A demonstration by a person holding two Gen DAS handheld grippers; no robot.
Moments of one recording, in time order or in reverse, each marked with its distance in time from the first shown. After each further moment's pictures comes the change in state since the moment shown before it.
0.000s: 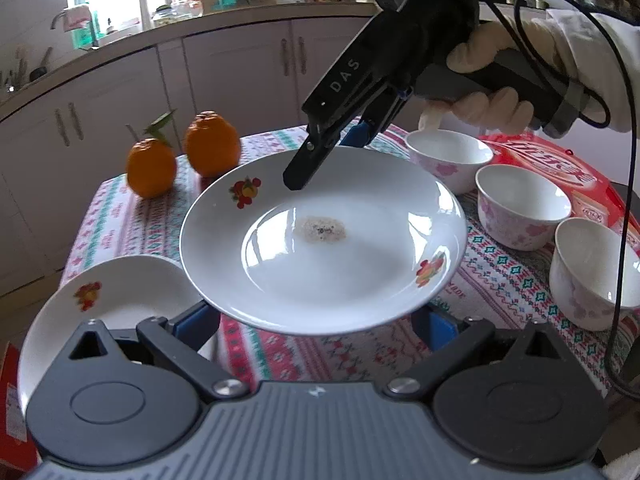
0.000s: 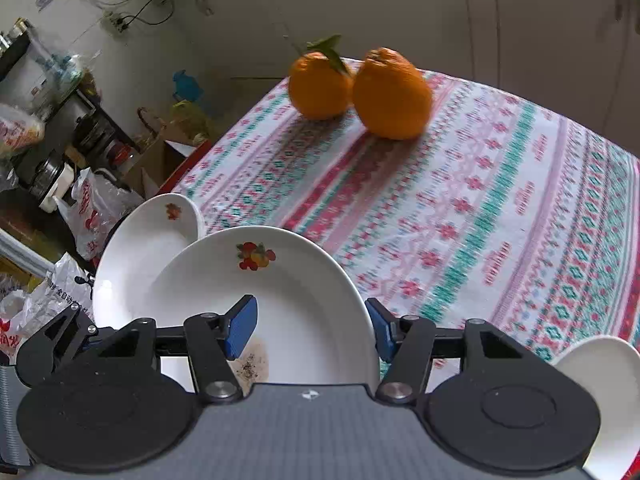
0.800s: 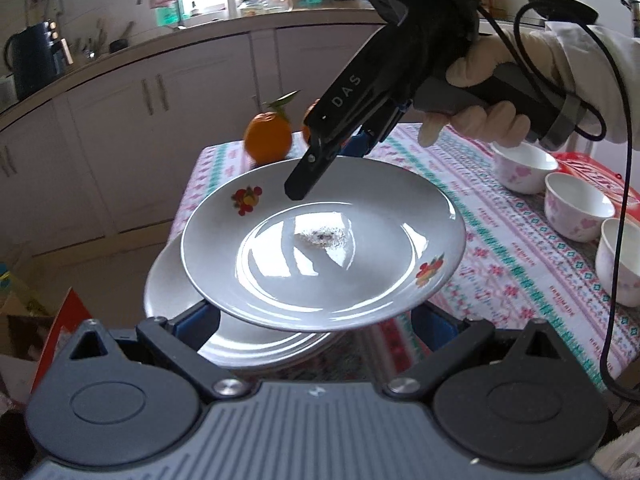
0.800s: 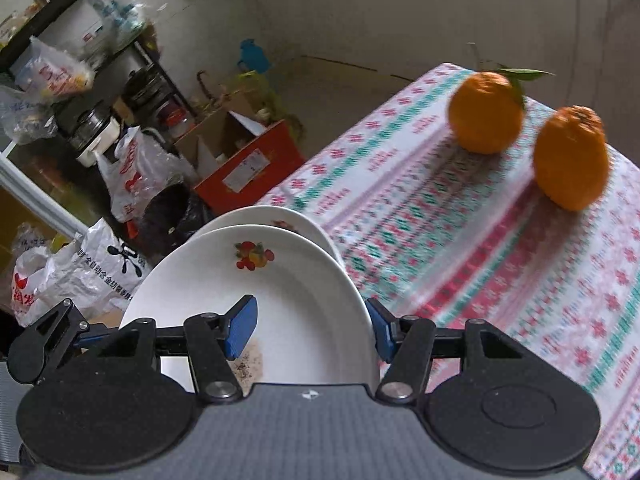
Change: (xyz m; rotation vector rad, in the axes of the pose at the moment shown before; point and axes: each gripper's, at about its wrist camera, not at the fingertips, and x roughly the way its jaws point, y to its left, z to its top) left arm -0.061 0.068 -0.044 -0.130 0.003 0.159; right arm 0.070 0.110 0.044 -0.174 0.066 0.104
